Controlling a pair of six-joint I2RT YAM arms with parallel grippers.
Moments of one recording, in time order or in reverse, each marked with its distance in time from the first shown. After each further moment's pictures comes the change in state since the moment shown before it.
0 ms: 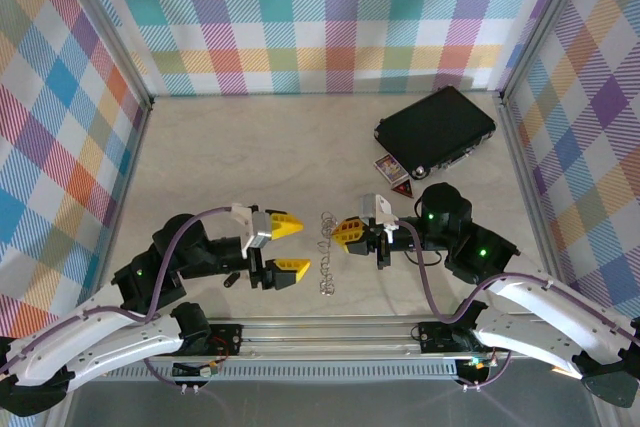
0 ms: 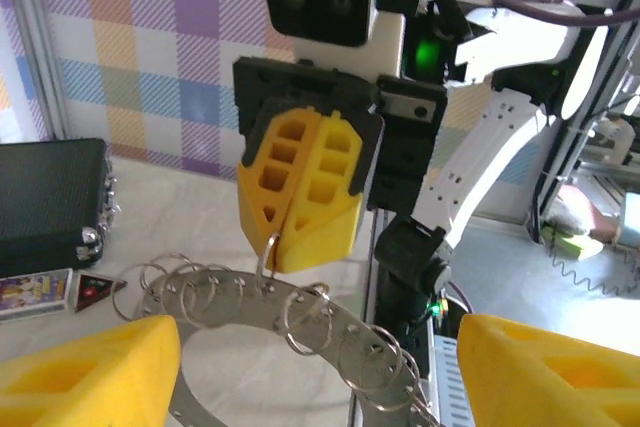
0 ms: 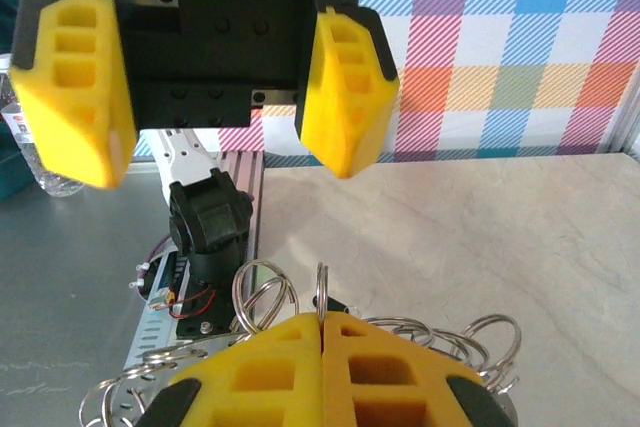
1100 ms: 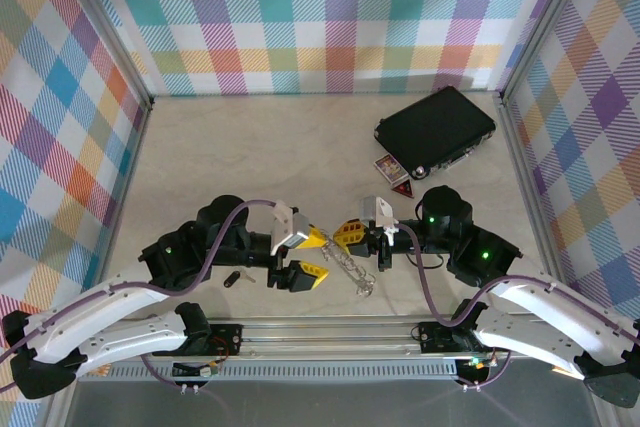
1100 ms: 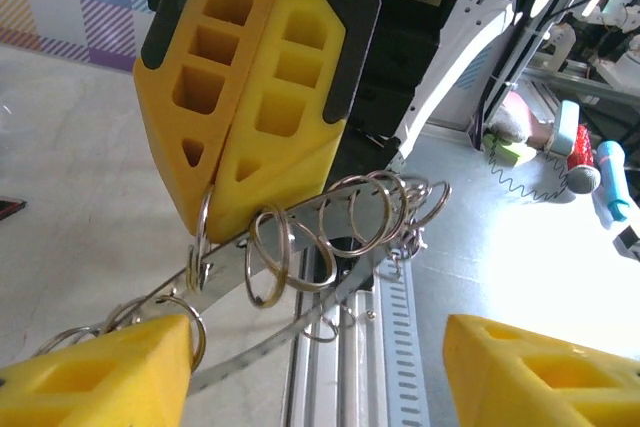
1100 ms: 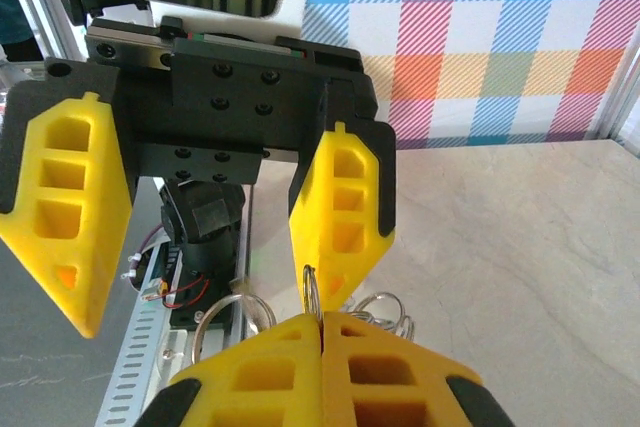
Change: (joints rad) left arm 0.000 0.196 0.100 -0.154 0.172 0.032; right arm 0.006 -0.019 -0.005 -0.031 0.050 -0.008
